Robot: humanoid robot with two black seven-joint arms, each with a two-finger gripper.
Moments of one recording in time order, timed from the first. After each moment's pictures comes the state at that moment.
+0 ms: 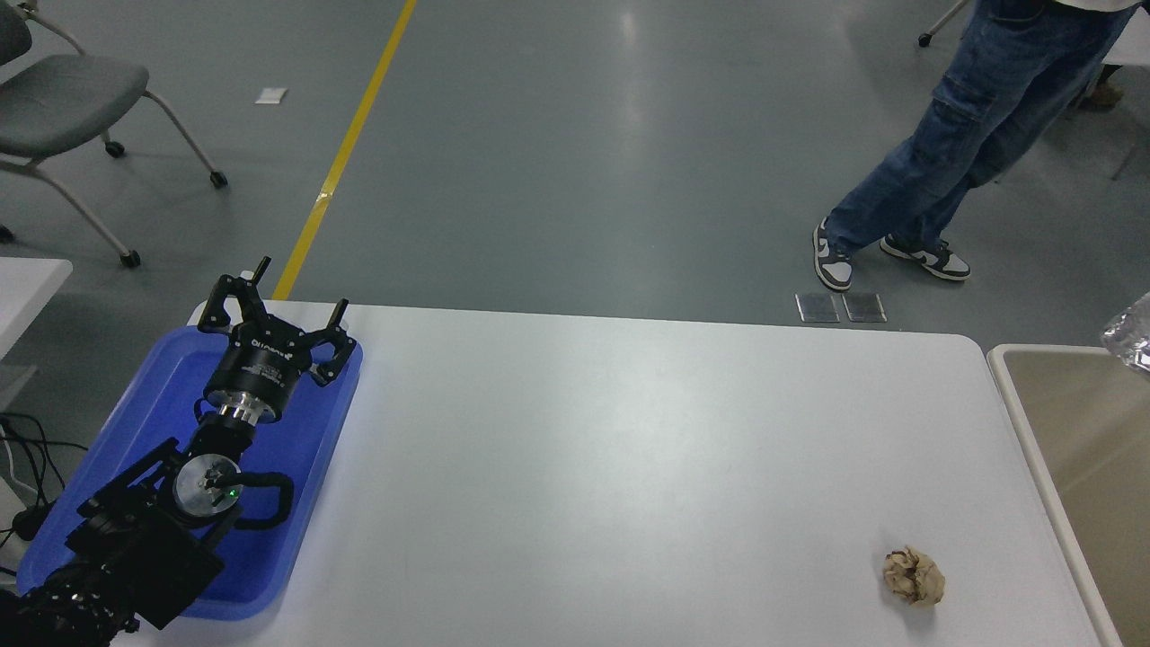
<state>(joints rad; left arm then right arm) -0.59 0.22 -0.90 -0.44 -0.08 -0.64 -0.34 1.01 -0.76 -0.86 0.33 -0.11 0.15 -0.06</state>
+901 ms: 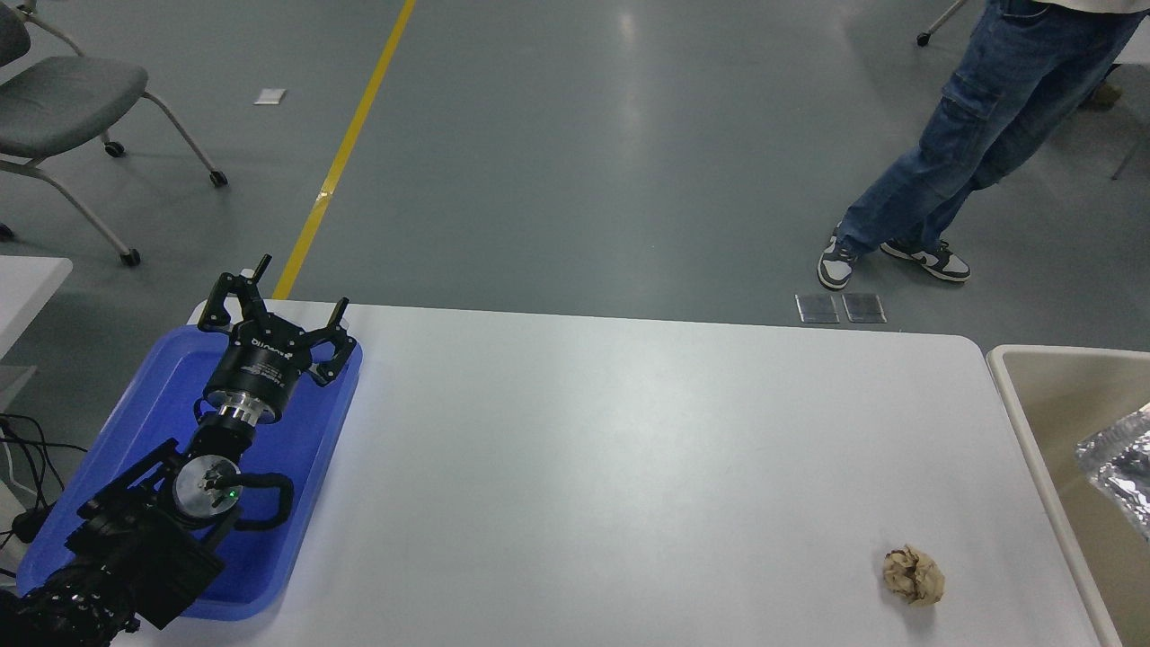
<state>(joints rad) -0.59 0.22 -0.90 -0.44 -0.08 -0.64 -0.34 0.62 -0.59 -0.57 0.17 -0.10 -0.04 -0.06</state>
